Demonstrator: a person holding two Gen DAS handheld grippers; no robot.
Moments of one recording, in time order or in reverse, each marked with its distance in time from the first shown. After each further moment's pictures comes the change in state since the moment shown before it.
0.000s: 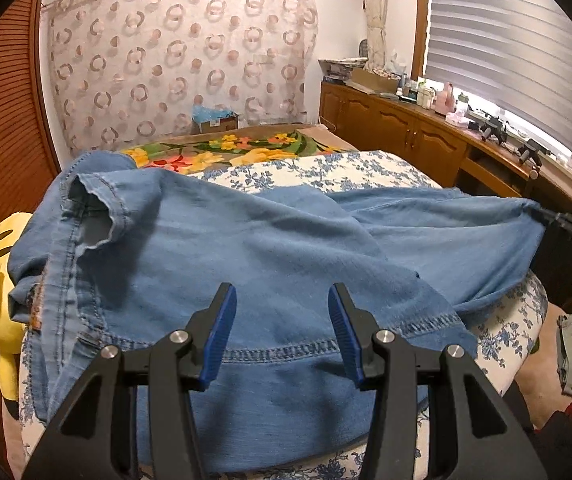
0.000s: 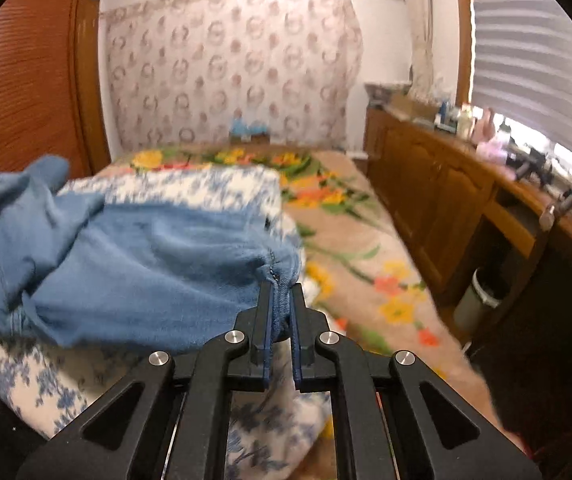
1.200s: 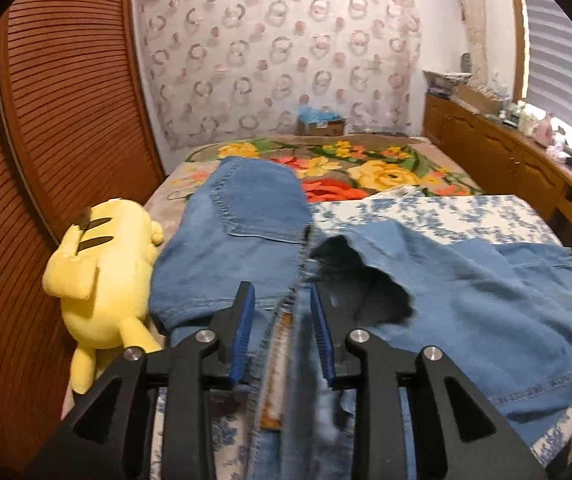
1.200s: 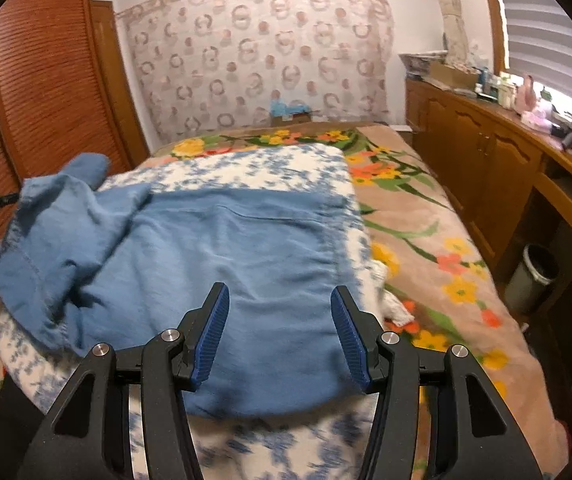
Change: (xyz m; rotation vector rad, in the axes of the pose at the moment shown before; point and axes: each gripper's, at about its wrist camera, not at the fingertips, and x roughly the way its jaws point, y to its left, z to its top) left arm 0.002 0.141 0.032 -0.134 -0.004 0.303; right arm 0.030 0.032 -0.007 0.069 0.100 0.168
